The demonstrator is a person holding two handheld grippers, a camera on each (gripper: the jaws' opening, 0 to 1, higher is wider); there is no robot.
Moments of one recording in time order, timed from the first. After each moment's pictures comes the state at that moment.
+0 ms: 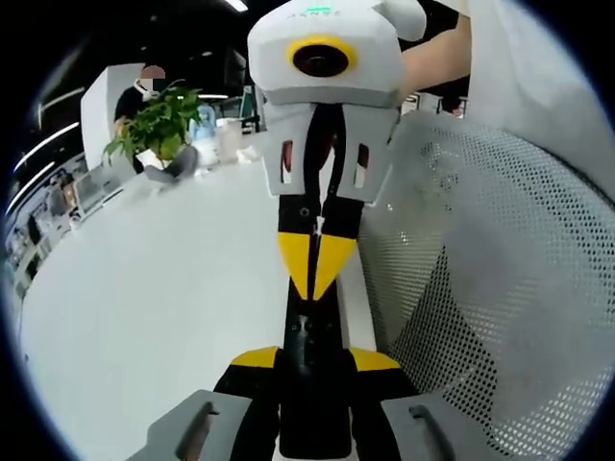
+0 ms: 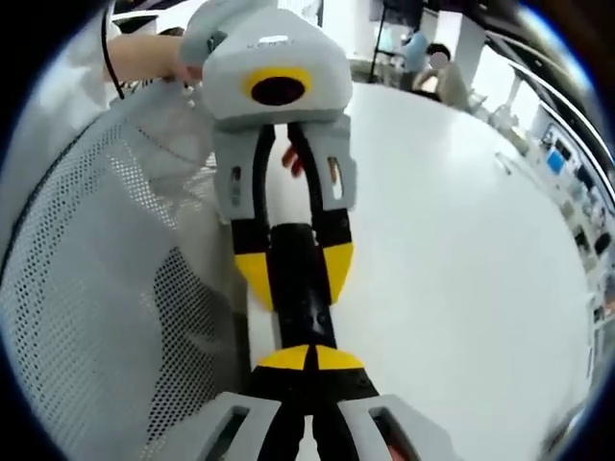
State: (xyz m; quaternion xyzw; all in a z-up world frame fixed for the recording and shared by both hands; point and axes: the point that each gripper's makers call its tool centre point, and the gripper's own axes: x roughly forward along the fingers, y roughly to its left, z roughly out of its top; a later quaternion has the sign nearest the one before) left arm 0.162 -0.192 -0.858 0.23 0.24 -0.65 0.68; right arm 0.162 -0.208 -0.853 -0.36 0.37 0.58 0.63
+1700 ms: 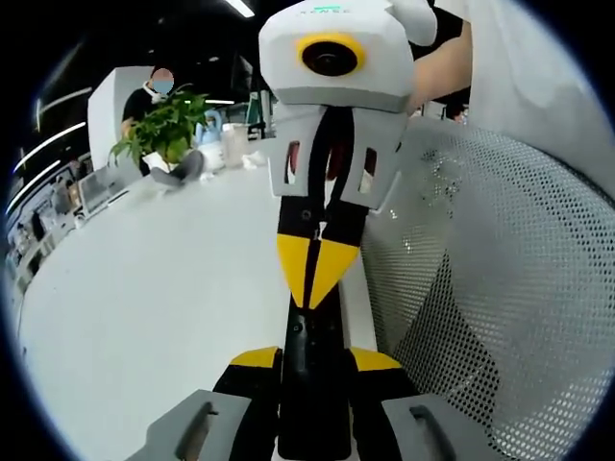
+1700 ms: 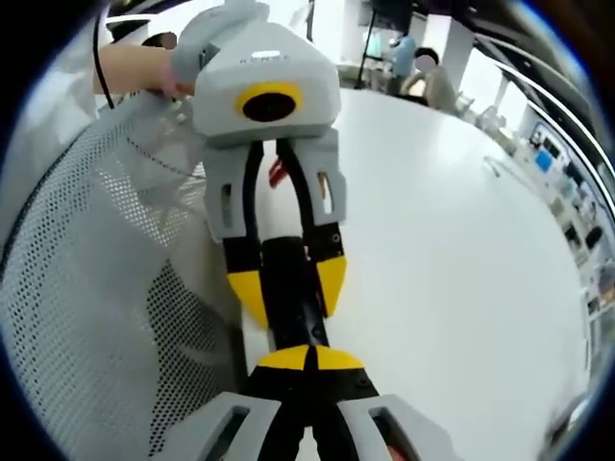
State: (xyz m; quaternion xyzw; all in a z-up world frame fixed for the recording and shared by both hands) left arm 0.163 -0.192 -0.859 0.22 0.23 -0.65 0.69; right arm 0.166 -0.197 -0.848 -0.34 0.35 0.57 0.66
